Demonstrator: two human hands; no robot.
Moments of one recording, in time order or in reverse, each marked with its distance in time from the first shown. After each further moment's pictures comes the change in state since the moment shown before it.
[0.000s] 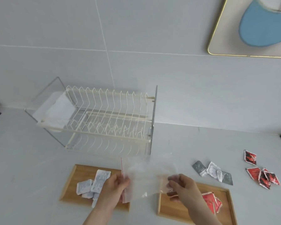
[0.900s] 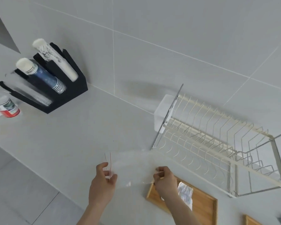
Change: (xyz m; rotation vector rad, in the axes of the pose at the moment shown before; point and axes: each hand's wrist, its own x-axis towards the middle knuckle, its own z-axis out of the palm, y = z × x) left_hand 0.030 -0.075 -0.362 0.154 0.541 0.047; right_hand -0.014 -0.031 0.418 -0.651 0.001 -0.210
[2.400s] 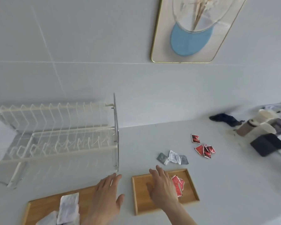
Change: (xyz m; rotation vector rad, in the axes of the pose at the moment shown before) left_hand -0.197 0.132 0.336 0.860 -0.645 0.965; right_hand -0.036 0.298 -0.301 -0.411 0.257 0.127
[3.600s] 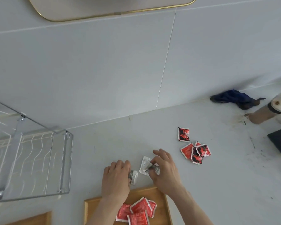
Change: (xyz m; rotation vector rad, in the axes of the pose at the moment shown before) left_hand 0.192 0.171 0.089 0.250 -0.089 -0.071; right_hand 0.158 0.193 -0.020 0.362 0.070 -0.126
